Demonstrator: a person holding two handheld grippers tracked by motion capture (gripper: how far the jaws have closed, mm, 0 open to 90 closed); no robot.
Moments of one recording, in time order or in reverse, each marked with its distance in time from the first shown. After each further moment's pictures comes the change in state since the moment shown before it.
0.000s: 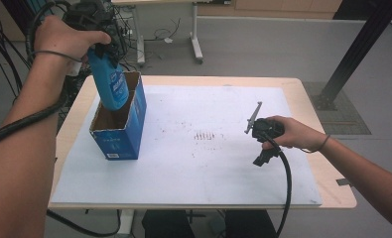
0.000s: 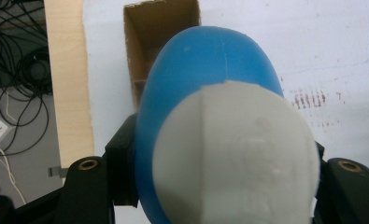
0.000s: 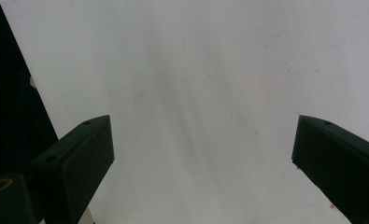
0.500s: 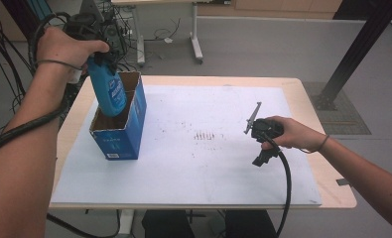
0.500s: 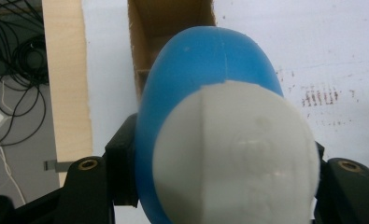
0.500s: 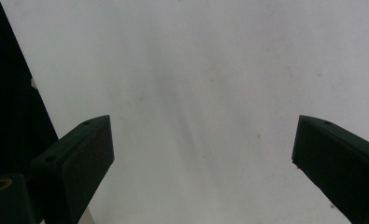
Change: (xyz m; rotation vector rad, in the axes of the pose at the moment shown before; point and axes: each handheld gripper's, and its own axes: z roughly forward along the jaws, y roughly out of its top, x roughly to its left) left arm 0.008 -0.006 0.023 0.026 0.003 -0.018; right arm 0.002 0.002 0.001 -0.001 0.003 0.005
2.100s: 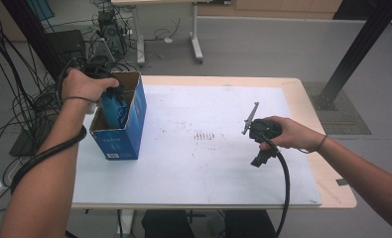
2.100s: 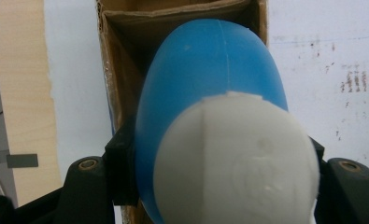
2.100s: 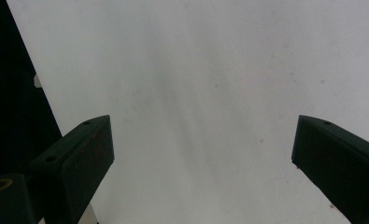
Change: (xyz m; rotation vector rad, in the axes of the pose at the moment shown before) left arm 0.010 -0.021 0.099 0.109 -0.029 -0.043; right arm 0.004 0.005 -0.002 0.006 -0.001 -0.013
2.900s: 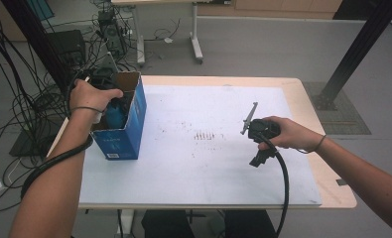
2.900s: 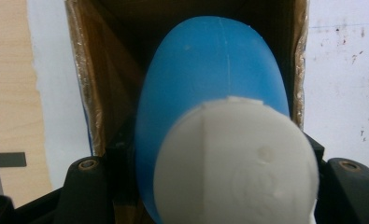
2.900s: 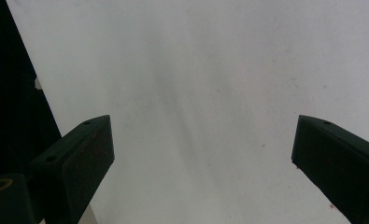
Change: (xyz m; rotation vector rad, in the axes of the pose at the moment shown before) left arm -0.003 -0.003 0.032 0.034 0.018 -0.003; right arm 0.001 0.003 0.002 -0.003 0.001 0.000
